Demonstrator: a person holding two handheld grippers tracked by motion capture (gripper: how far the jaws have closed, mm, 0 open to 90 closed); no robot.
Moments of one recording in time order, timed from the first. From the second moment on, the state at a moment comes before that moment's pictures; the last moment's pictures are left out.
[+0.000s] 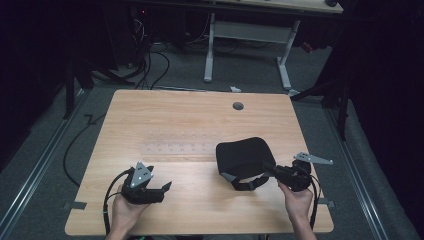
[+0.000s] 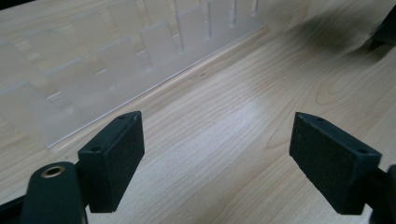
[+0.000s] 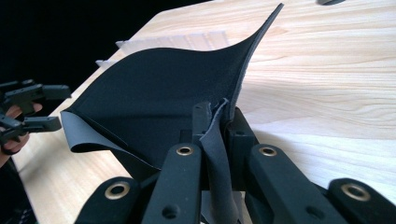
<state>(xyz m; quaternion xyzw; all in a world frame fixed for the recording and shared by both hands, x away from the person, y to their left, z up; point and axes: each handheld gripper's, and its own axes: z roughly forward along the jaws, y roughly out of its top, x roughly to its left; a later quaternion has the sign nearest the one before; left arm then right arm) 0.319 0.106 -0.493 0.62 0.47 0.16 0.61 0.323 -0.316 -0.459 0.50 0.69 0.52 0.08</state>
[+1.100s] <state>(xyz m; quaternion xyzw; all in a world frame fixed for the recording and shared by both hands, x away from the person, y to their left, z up) 0.303 0.056 -0.471 0.66 0.39 0.15 0.63 0.329 -0.260 -0.455 0.44 0.74 0.51 0.02</state>
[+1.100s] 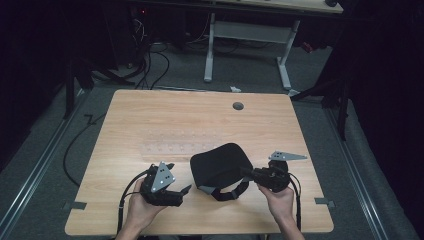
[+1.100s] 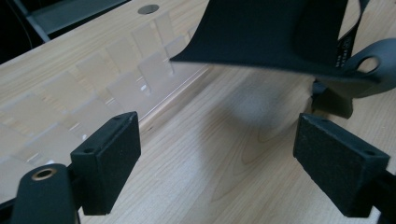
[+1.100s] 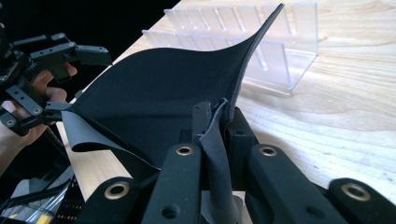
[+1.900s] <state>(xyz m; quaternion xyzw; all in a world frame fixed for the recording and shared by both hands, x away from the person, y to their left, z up) 0.298 0.042 -0.482 0.68 0.37 0.16 0.61 0.337 -0.235 -0.457 0.44 0.77 0.47 -0.01</state>
